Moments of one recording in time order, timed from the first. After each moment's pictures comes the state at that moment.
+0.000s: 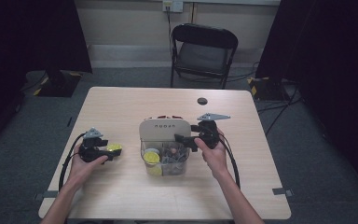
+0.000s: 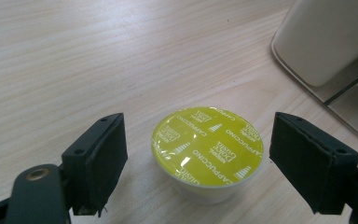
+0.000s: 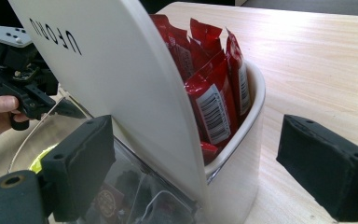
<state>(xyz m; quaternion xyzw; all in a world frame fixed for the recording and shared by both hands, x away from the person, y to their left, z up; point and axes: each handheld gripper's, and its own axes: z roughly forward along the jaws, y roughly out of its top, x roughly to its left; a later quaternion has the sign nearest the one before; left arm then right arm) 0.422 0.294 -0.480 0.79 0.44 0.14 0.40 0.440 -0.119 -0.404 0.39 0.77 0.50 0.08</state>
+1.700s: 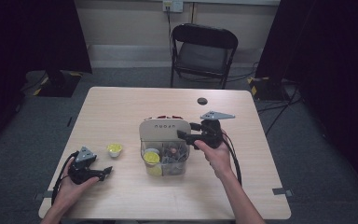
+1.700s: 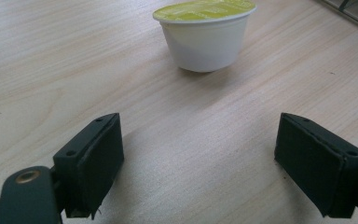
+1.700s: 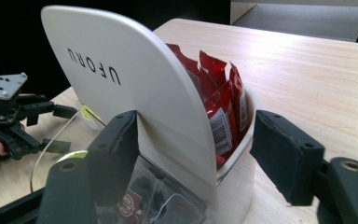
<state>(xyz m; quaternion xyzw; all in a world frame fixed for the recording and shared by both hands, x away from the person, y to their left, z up) 0.363 0.309 -0.502 0.80 0.44 0.19 0.35 0.428 -0.123 -0.383 0.39 0.76 0.52 0.10</state>
